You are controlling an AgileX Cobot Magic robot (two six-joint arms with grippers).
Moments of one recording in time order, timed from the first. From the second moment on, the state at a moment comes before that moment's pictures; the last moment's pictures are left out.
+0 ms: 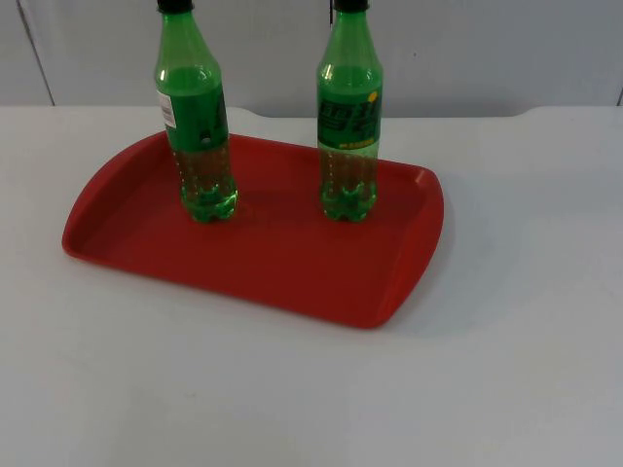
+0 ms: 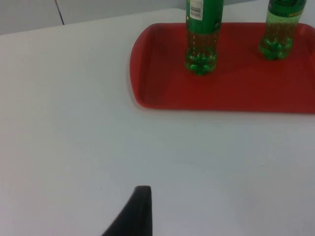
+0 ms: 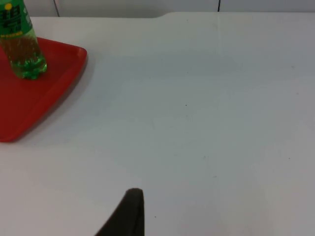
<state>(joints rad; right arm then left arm) 0.06 0.00 -0.51 -0.02 1.08 0.00 -0.22 0.00 -0.50 0.00 1.08 0.02</state>
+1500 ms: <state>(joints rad) 0.06 0.00 -0.51 -0.02 1.08 0.01 -0.22 0.00 -0.50 0.00 1.08 0.02</state>
